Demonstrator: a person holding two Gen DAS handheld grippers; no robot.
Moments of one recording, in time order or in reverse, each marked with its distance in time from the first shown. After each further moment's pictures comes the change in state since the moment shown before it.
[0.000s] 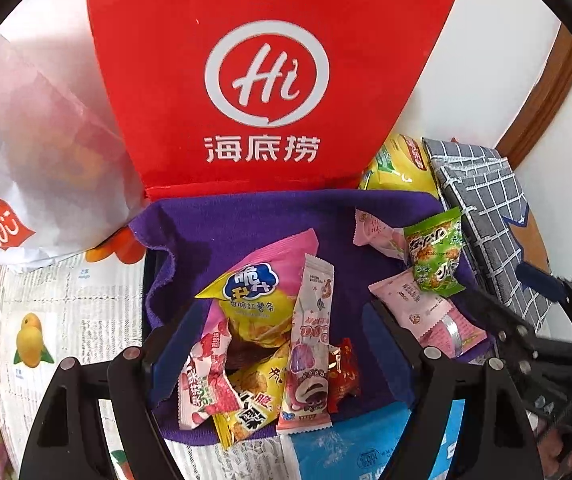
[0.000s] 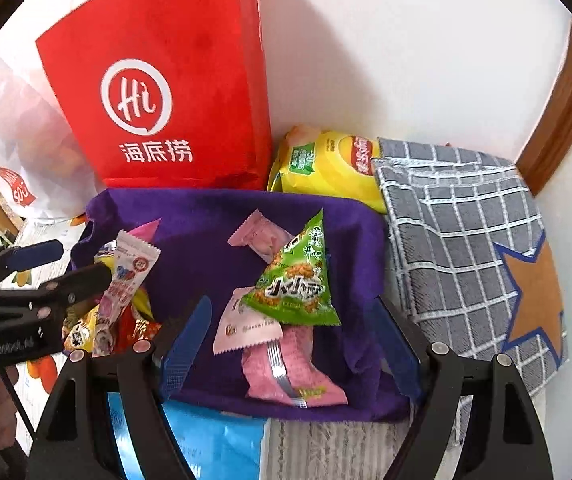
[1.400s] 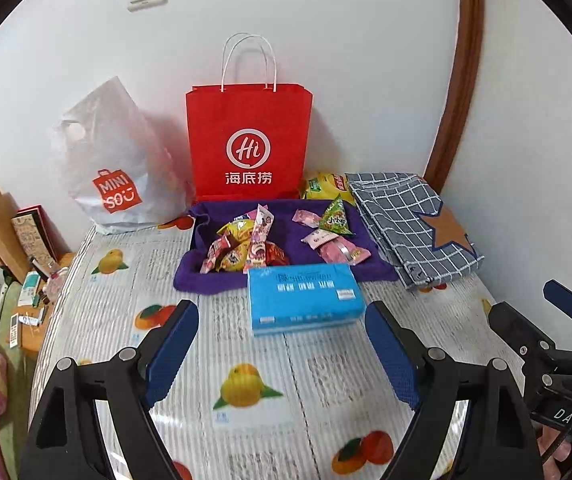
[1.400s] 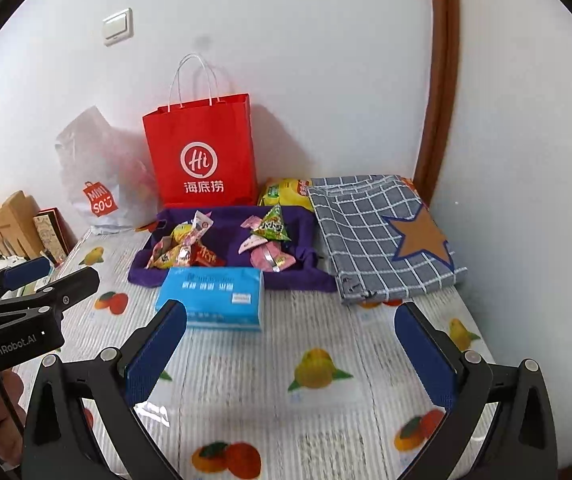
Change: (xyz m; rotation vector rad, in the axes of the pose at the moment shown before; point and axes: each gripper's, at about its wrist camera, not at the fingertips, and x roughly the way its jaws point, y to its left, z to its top) left arm -0.237 -0.077 -0.197 0.008 -0.309 0.059; right arm -0.260 -0.015 -0.188 0.086 -0.287 -0.054
